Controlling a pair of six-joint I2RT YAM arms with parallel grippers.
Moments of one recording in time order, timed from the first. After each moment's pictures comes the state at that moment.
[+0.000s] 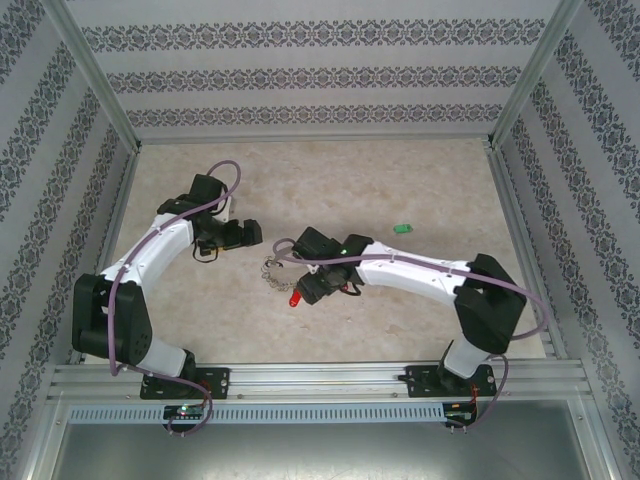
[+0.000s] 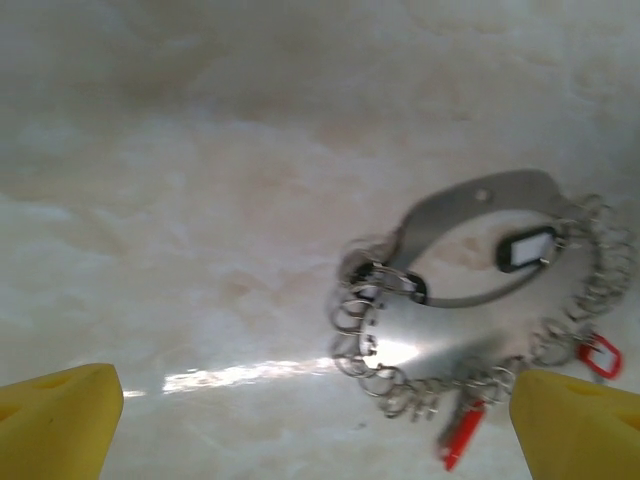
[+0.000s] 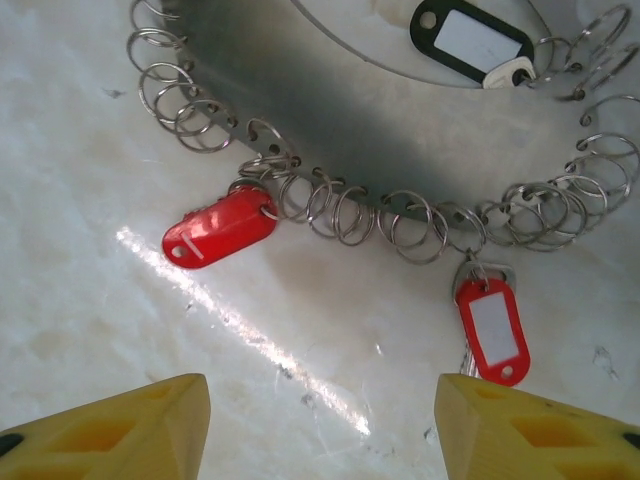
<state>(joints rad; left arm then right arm) -0.15 1.48 1.09 -0.82 0.22 -0.35 0.97 1.68 1.20 -0.77 0.02 0.32</state>
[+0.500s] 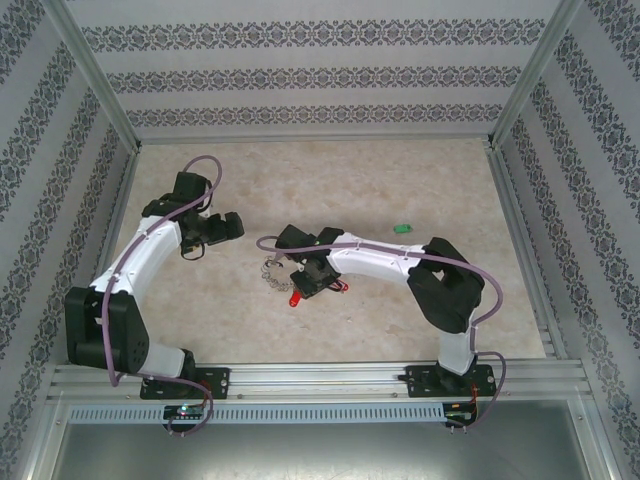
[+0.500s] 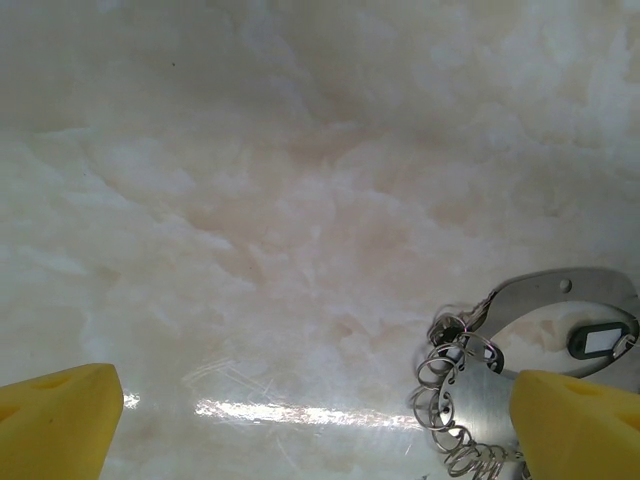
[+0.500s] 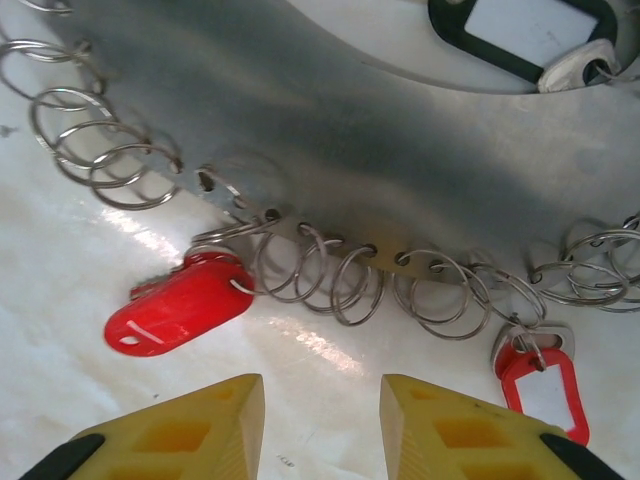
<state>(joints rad) -0.08 1.42 1.09 -0.82 0.09 -0.41 0.94 1.90 1.35 -0.83 0.01 0.38</state>
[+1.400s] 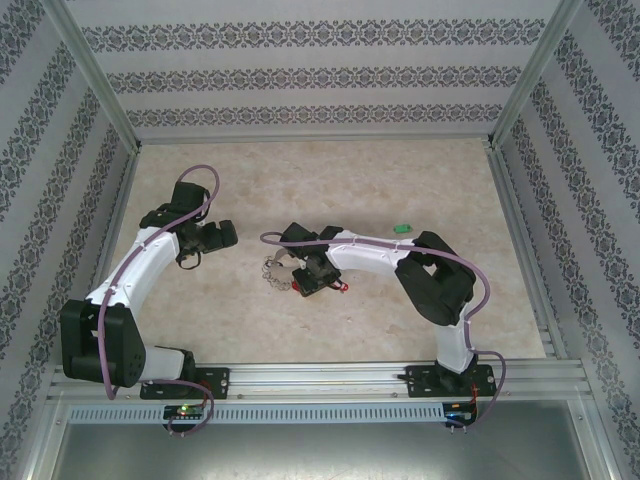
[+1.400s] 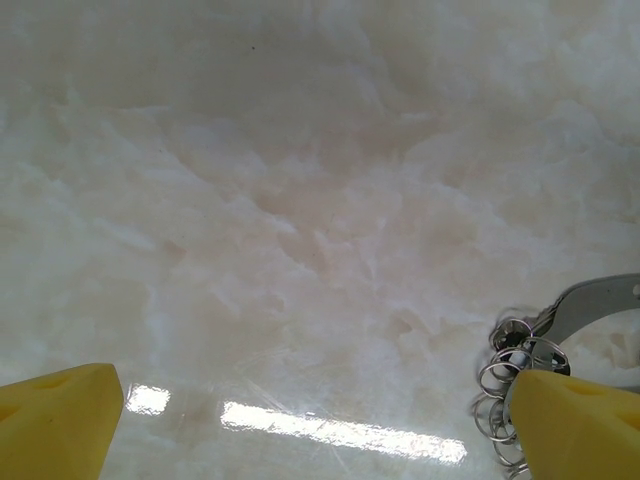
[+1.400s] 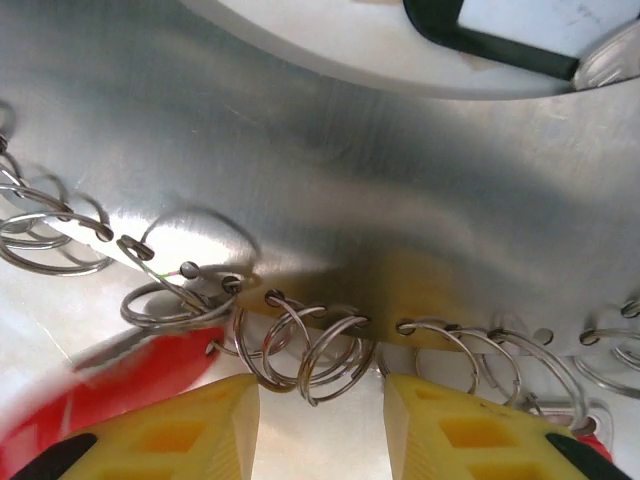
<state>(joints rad) -0.08 1.35 1.01 -0.80 0.00 -0.43 0.90 1.97 1.33 -0.76 -0.04 0.39</state>
